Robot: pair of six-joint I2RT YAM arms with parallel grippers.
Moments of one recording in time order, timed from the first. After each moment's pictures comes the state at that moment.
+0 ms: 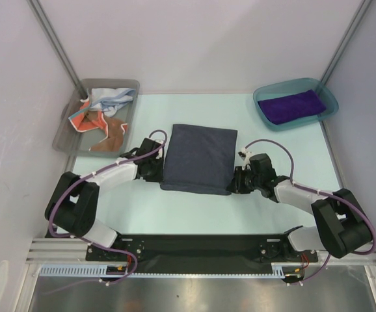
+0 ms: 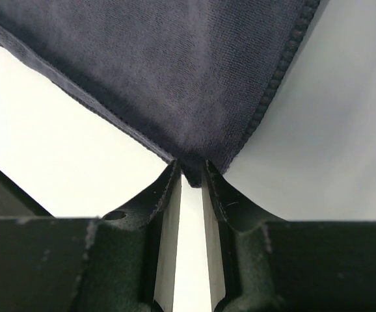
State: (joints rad) left arm -0.46 1.51 0.82 -0.39 0.01 -0.34; right arm 0.44 1.34 0.49 0.05 -0.35 0.43
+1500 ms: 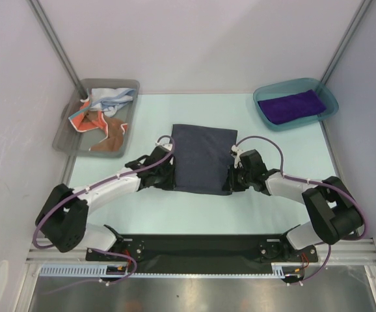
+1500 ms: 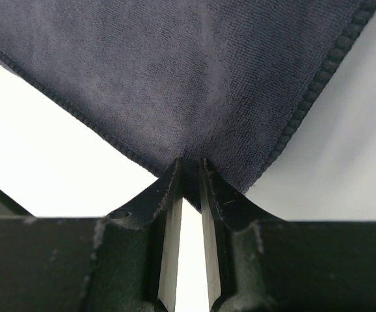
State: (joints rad) left arm -0.67 1.40 0.79 -0.41 -0.05 -0.52; right arm 0.50 1.46 0.60 -0.02 -0.29 0.41
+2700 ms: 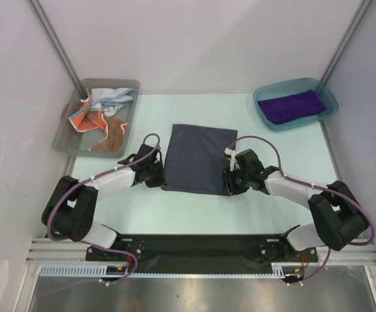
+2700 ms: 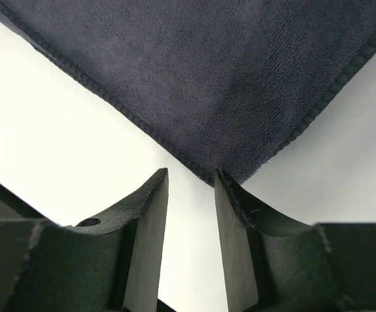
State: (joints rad) left arm -0.45 1.47 0.72 -0.28 0.11 -0.57; right arm 0.56 1.40 0.67 -0.21 -0.27 0.28
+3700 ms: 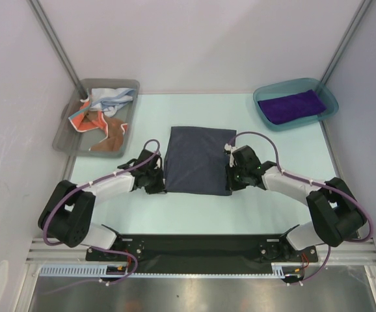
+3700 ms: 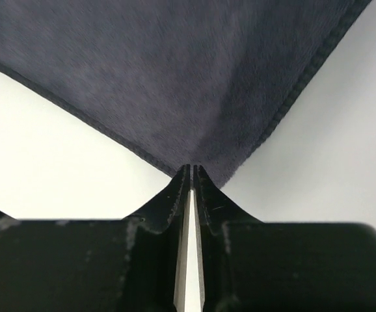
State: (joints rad) left arm -0.48 1.42 0.66 -0.33 0.11 -0.60; right arm 0.58 1.45 0.74 -0.29 -0.16 0.31
